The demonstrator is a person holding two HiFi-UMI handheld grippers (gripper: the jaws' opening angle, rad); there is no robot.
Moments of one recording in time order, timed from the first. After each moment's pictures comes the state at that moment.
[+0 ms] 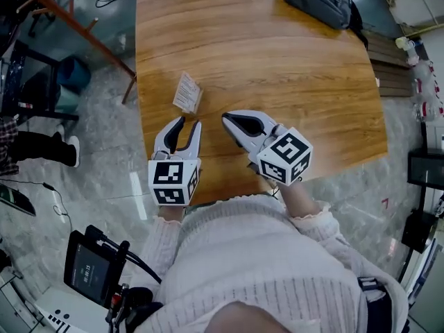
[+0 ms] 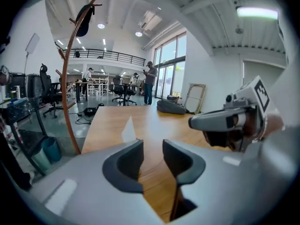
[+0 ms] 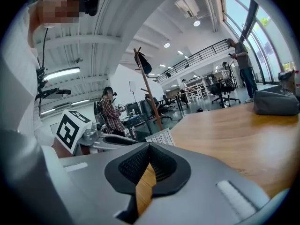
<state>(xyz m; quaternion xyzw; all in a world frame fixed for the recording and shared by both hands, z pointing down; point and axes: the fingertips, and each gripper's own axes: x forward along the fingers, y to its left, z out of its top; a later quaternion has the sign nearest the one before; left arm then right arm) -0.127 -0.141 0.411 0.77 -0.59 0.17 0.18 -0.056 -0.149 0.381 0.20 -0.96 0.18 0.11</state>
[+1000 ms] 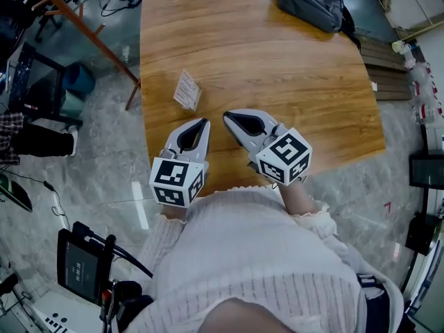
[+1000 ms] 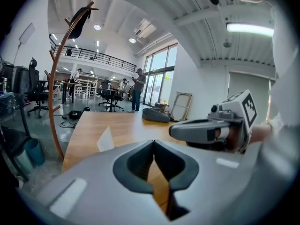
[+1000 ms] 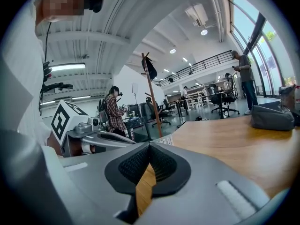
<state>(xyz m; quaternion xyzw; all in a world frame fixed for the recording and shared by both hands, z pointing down) -0.077 -0.115 0.363 0.82 -0.54 0.12 0.17 -0.039 -0.126 0.348 0.21 -0.96 0.12 0.10</state>
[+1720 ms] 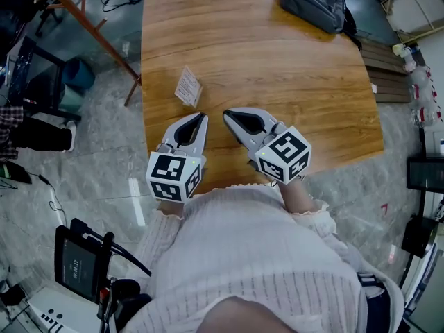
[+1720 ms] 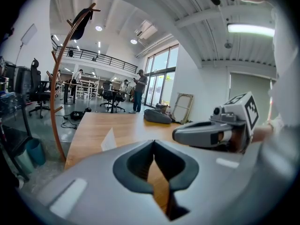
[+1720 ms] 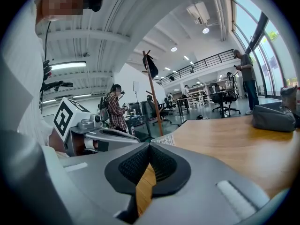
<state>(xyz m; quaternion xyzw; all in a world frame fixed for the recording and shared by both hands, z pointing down) -0.086 -0.118 0.361 0.82 -0.54 0.11 0.17 -0.043 -0.123 0.352 0.21 -0.96 0.12 0.11</state>
